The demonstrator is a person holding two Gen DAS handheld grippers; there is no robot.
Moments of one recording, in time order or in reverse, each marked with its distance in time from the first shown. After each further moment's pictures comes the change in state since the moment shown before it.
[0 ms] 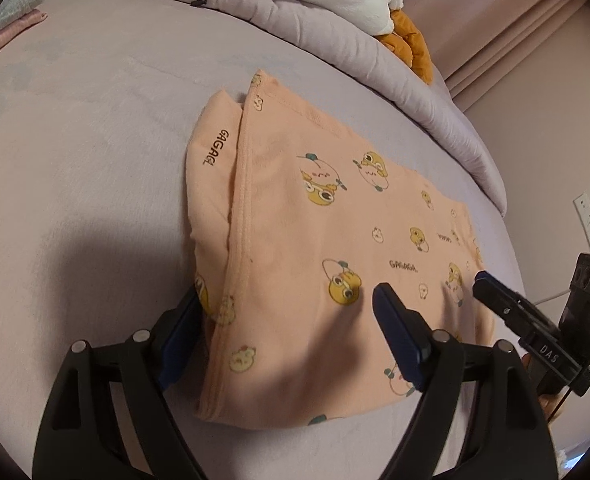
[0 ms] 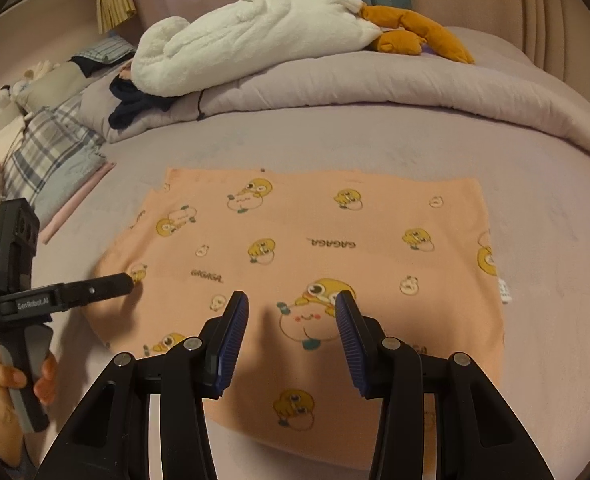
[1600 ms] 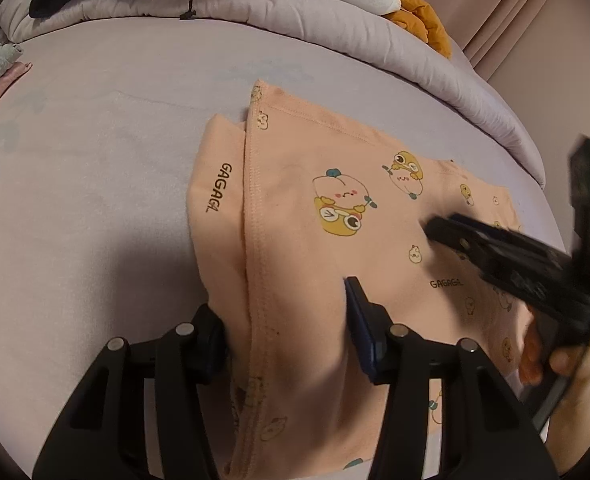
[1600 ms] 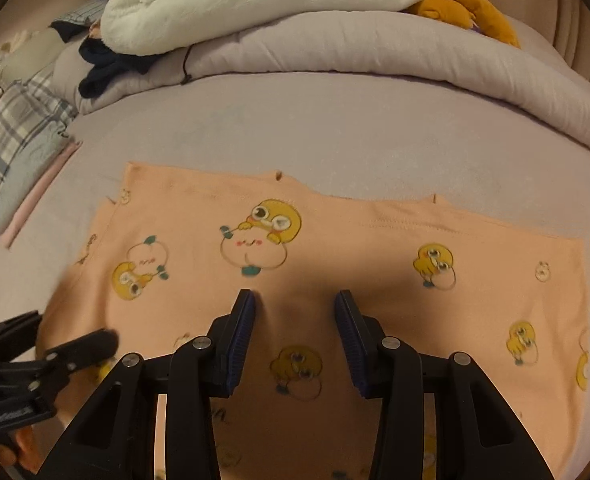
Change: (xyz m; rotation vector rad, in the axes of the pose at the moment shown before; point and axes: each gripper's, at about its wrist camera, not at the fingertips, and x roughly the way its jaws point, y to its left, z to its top) left arm 0.021 -0.006 0.024 0.135 0.033 0.173; right arm 0.080 0.035 0.048 -0.028 0.149 -0.018
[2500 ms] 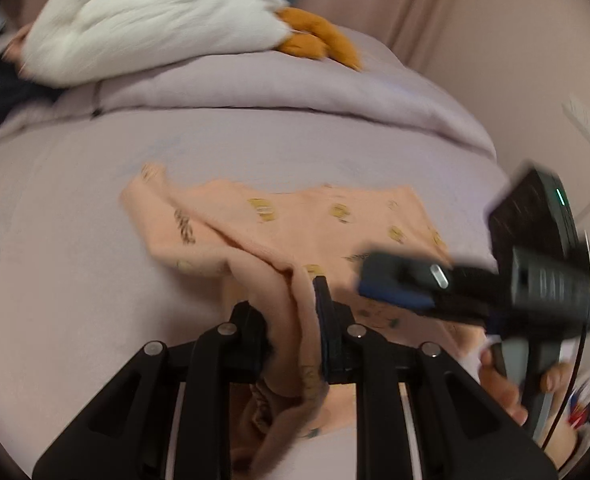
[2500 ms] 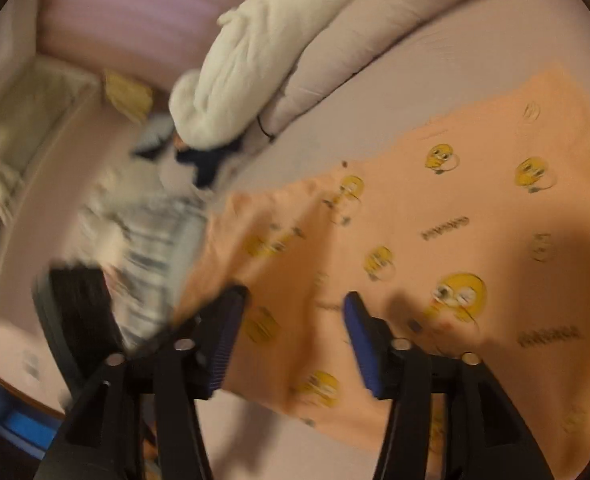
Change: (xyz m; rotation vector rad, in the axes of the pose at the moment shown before) left arm -0.038 -0.137 0.007 0.283 -0.100 -0.046; right arm -0.045 -0.083 -0.042 0.520 -0.084 0.712
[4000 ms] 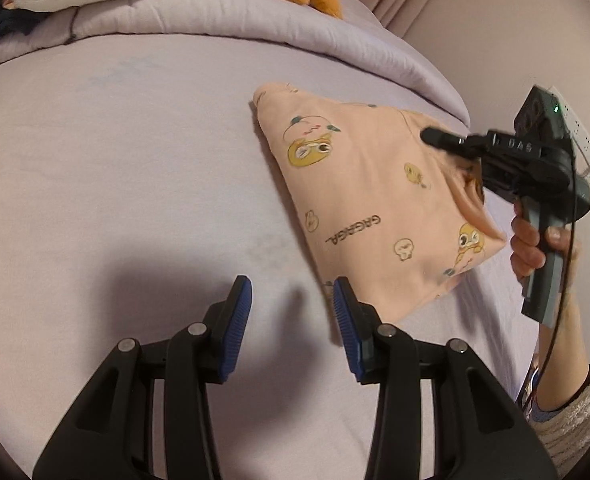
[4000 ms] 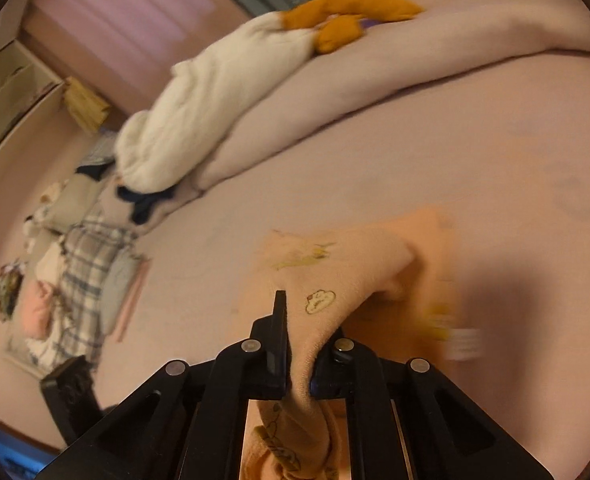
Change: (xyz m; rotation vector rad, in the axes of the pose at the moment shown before) left arm 0.017 0.015 -0.055 -0.088 0.145 -0.175; right arm -0.092 -0.024 0.038 -0.155 -0.123 -0.408
